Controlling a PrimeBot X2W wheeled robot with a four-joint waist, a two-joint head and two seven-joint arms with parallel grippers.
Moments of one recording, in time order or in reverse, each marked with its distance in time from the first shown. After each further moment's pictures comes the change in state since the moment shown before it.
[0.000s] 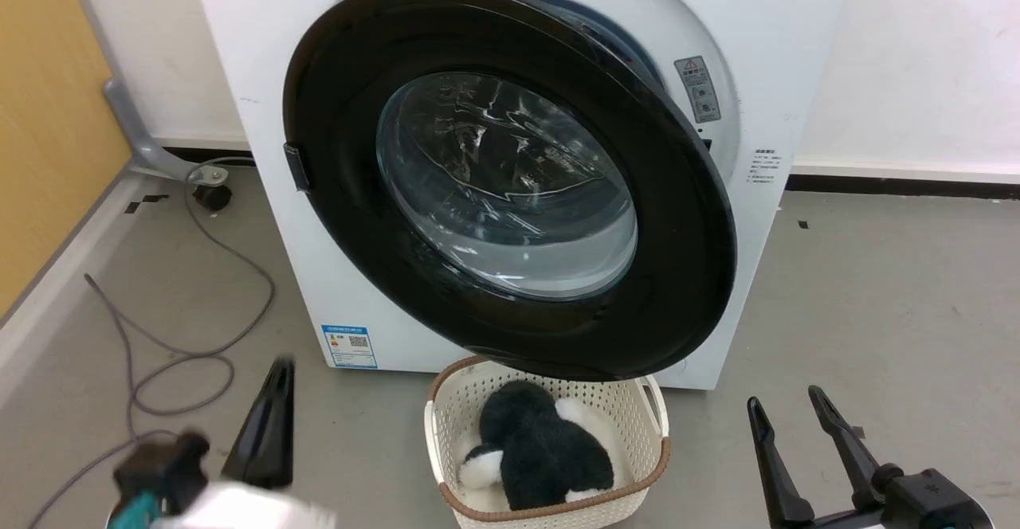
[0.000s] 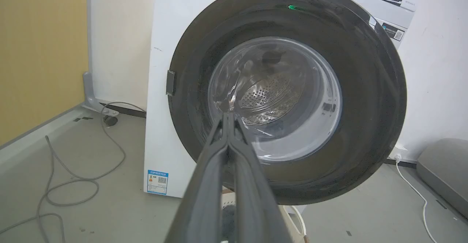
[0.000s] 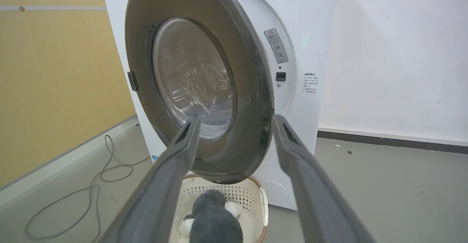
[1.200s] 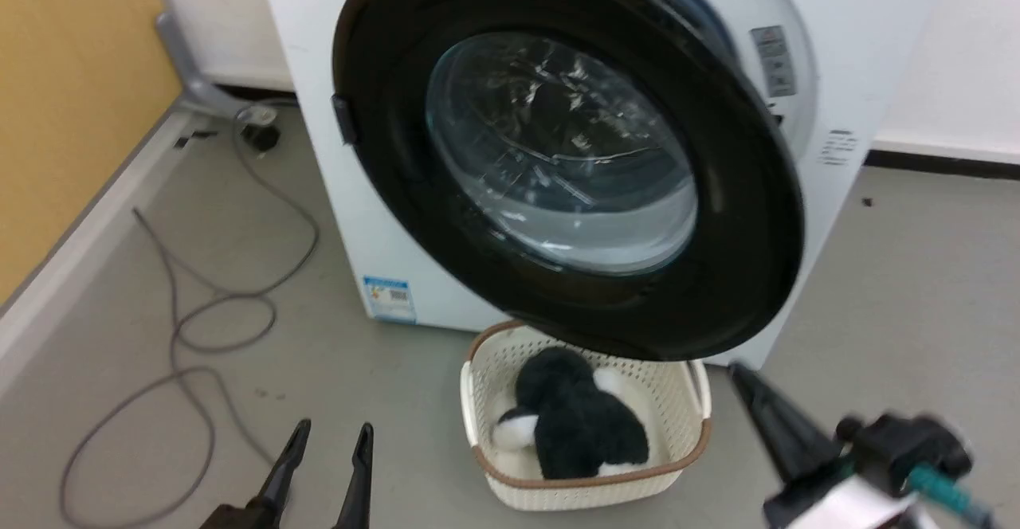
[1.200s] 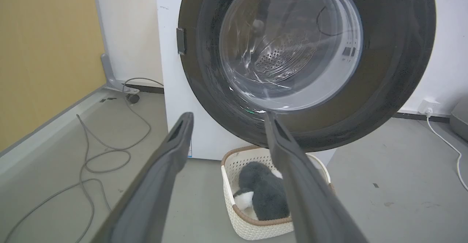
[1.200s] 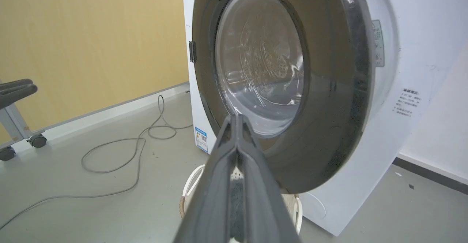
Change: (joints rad) left arm 0.169 -0.237 0.165 0.048 0.410 -0.202 0.000; right arm -0.114 -0.167 0.166 -0.007 0.060 0.000 0.082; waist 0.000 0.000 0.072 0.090
